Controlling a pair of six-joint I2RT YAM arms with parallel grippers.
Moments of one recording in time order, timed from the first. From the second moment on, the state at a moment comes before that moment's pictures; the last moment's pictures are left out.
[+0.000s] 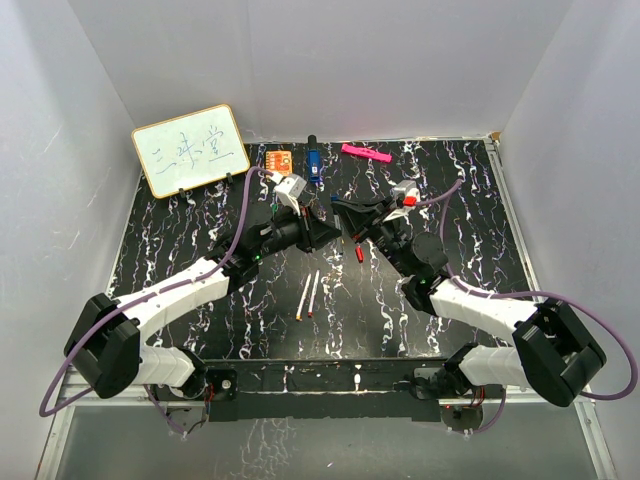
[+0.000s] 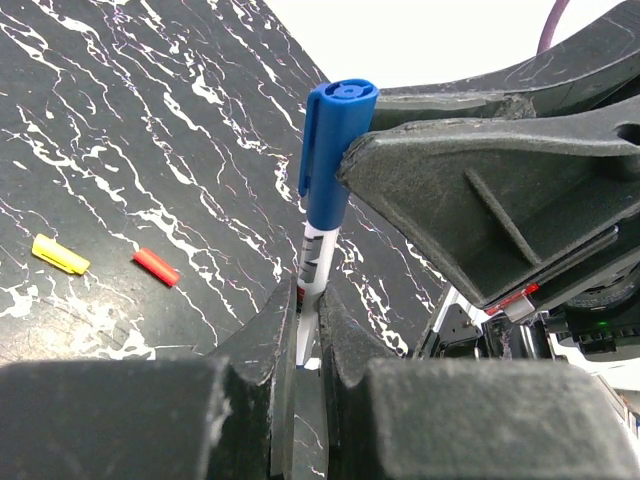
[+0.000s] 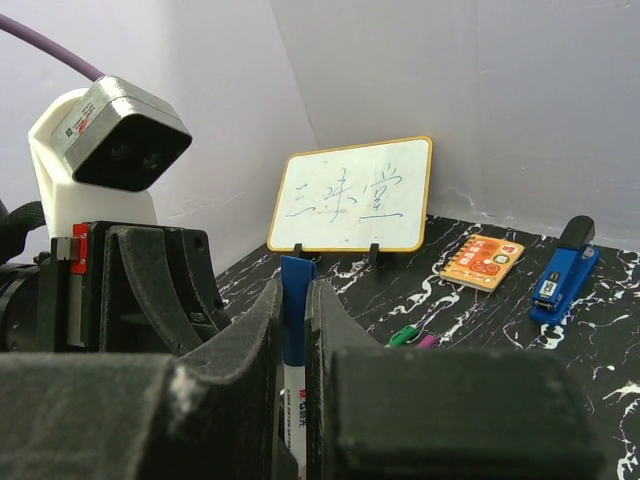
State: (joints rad) left arm -0.71 1.31 0.83 0.34 0.30 -0.56; right arm 0.66 1.24 0.54 1.03 -0.06 0.35
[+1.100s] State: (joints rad) left arm -0.61 1.50 0.95 -0.04 0.00 -0.40; right arm 0.71 1.15 0.65 0.81 0.31 0.24
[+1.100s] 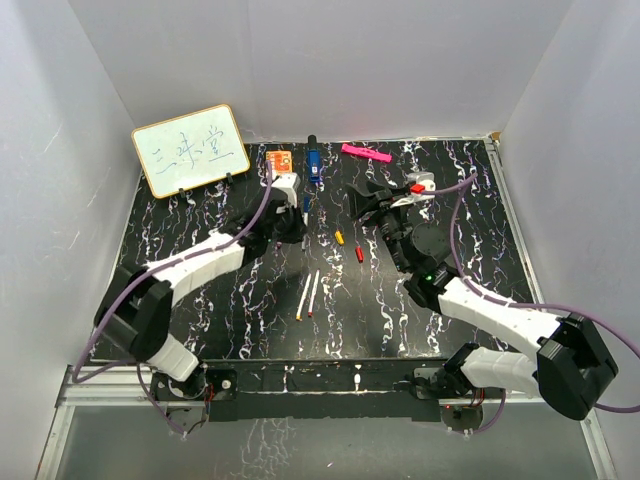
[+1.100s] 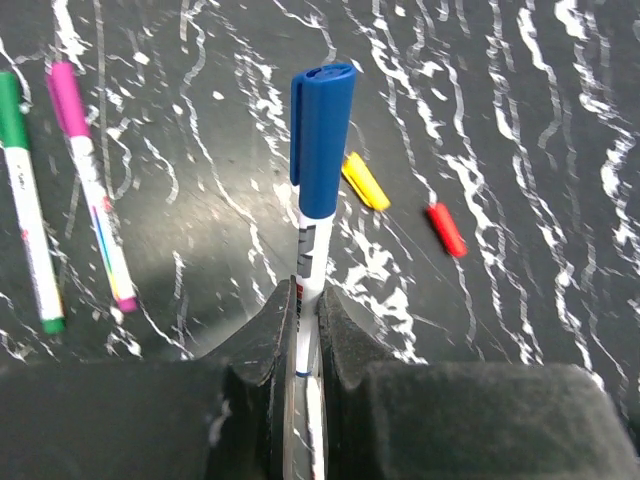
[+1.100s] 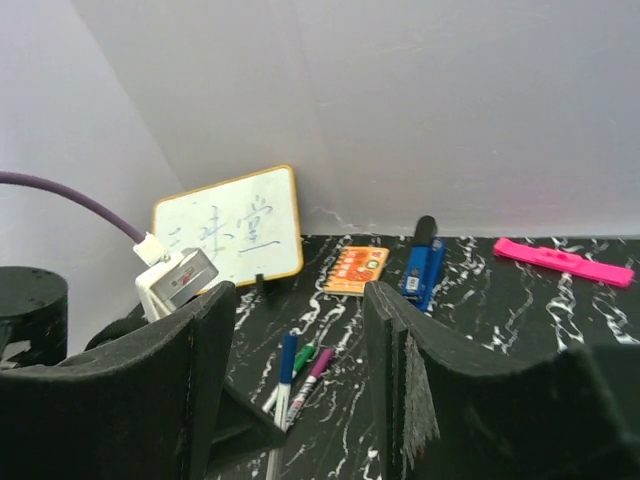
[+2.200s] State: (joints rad) left arm -0.50 2.02 1.36 -0.29 -0.12 -0.36; right arm 0.71 1.16 0.62 0.62 0.44 0.30
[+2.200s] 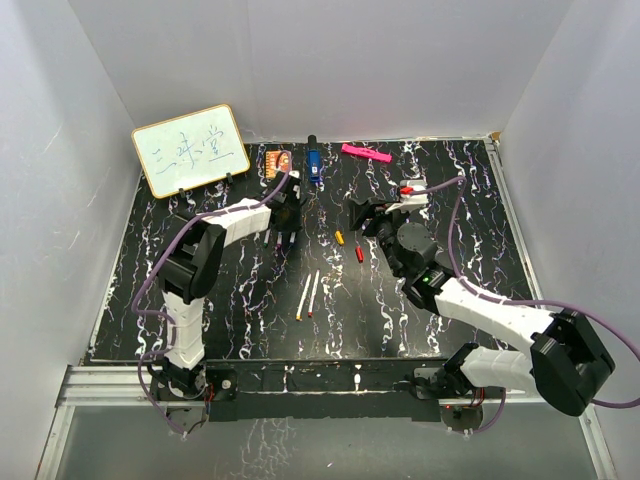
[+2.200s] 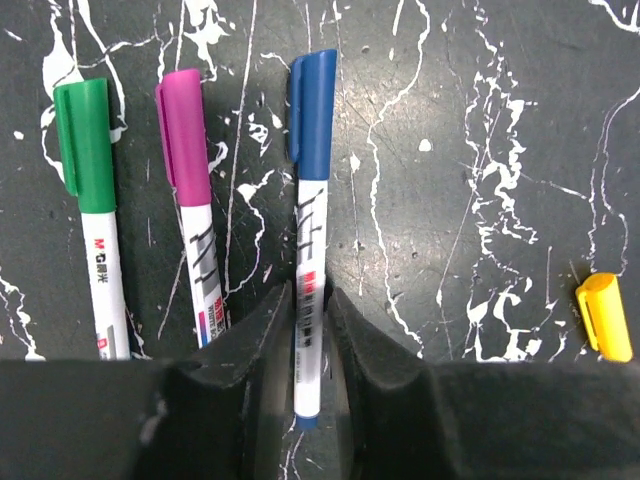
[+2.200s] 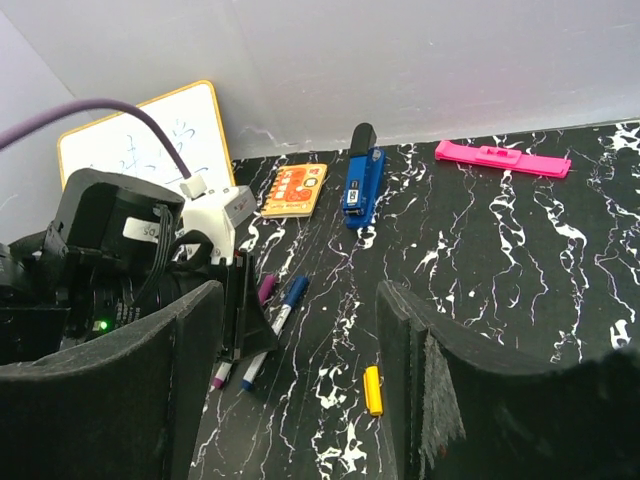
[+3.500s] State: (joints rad) left arm -0.54 1.51 1.02 -0.43 0.12 -0.36; right arm 0.69 1.33 0.70 0.45 0.63 0.38
